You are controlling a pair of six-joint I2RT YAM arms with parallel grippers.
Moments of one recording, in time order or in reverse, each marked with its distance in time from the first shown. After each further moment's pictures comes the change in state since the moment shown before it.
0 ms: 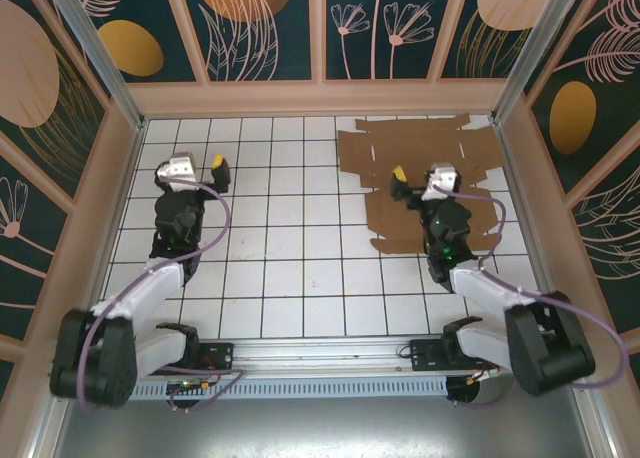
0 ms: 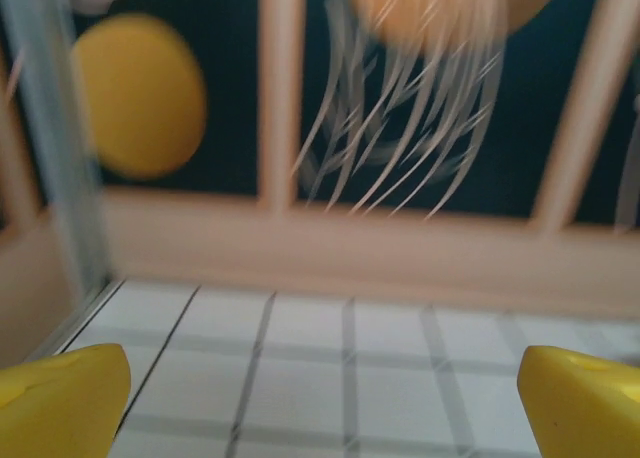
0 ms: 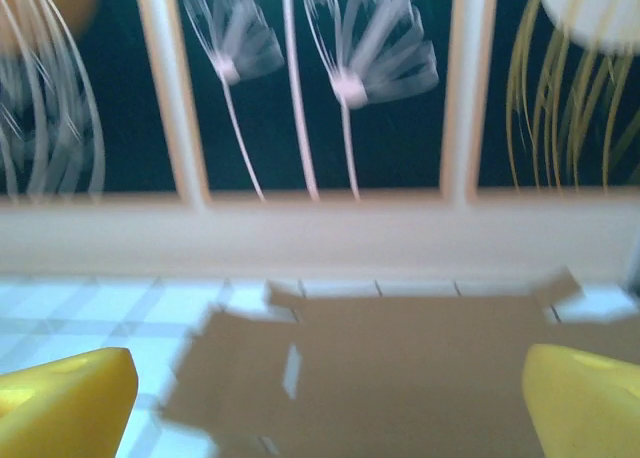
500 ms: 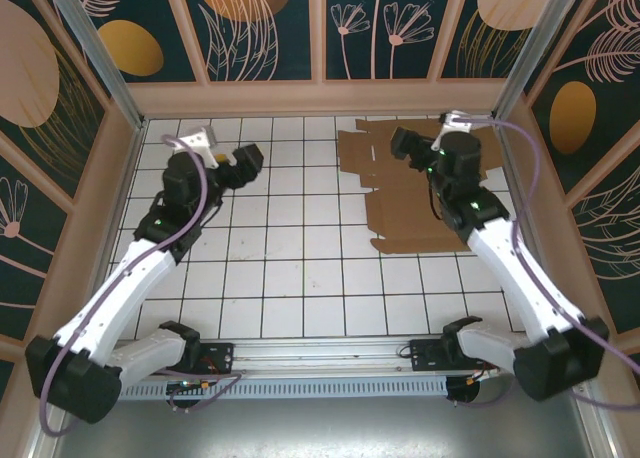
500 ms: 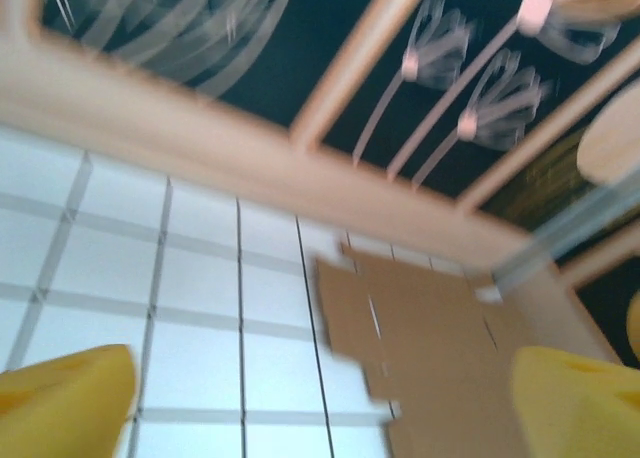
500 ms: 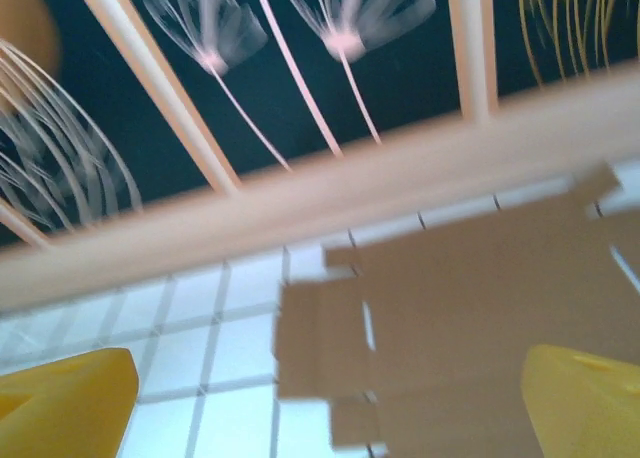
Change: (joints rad) left arm -0.169 -0.006 0.428 -0.825 0.221 -0.549; right arm -0.030 0.042 0.644 -1.043 -0.058 0.381
